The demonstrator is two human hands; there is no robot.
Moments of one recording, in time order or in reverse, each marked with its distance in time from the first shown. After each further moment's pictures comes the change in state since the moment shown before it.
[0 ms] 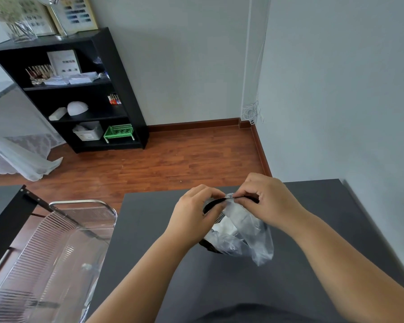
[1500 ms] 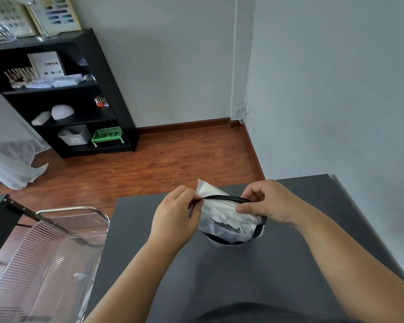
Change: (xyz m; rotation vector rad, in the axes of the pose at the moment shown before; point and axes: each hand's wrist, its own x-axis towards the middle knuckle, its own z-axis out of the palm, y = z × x) left_hand -0.005 -0.016 -0.013 0.178 0.087 0.001; right_hand -0.007 0.016 -0.007 0.442 -0.227 0.465
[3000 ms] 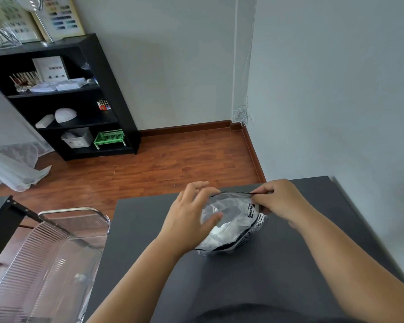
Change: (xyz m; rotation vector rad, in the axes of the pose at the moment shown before) left_hand 0.000 0.006 0.015 0.025 -0.255 0.028; right_hand 0.002 0.018 -0.006 0.024 0.316 0.185
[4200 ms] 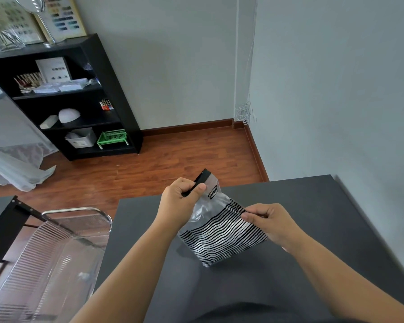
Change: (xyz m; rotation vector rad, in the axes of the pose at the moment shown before) left_hand 0.029 -0.017 -0.003 -0.586 0.171 -0.412; right_hand -0.012 0.052 0.031 0.279 -0.176 -0.117
